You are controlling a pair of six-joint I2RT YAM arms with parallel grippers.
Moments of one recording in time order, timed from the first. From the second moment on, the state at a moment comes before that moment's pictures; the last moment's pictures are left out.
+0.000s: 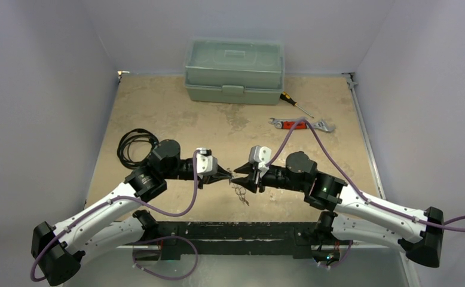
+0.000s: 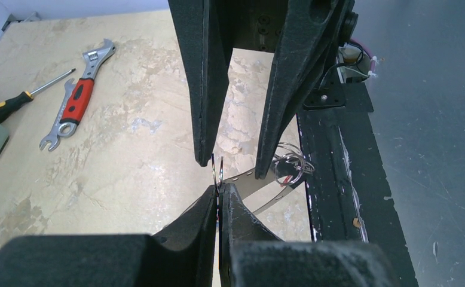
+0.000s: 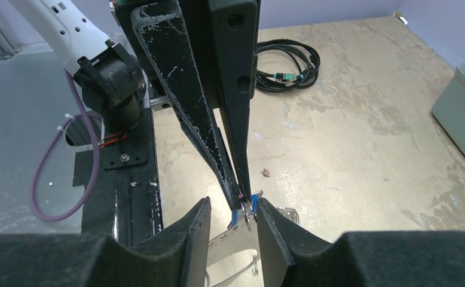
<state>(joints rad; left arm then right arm) -0.77 0.85 0.65 -0.04 0.73 0.27 1.07 0.85 0.71 -0.01 -0.22 -0.07</state>
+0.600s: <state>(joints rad) -0.77 0.85 0.65 -0.04 0.71 0.27 1.07 0.90 0.71 -0.02 -0.20 -0.10</state>
